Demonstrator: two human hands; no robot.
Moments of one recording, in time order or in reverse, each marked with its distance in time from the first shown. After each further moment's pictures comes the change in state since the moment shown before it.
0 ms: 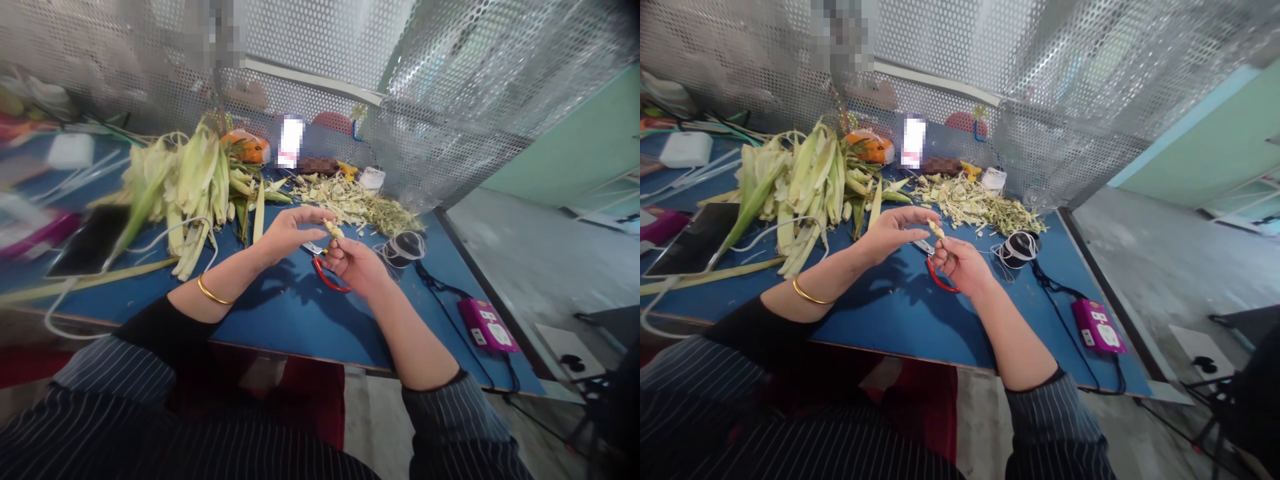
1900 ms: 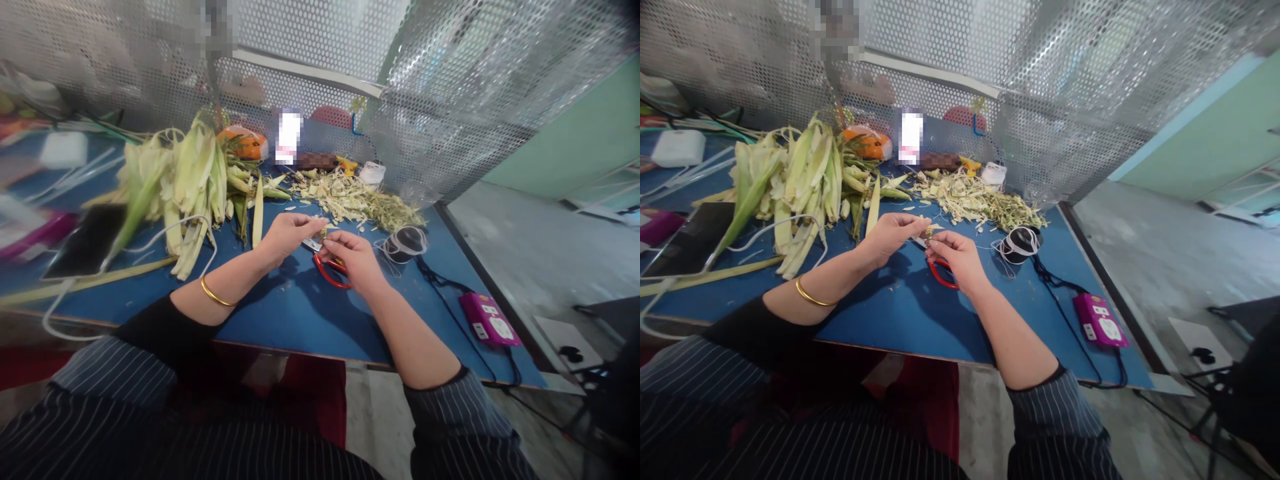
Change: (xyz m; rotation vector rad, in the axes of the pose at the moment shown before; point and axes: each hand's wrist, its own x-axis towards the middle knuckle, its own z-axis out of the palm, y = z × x) left_hand 0.001 -0.015 0.009 0.057 0.190 -0.223; right_hand 0.002 0.011 0.005 -0.368 0.140 -0.230
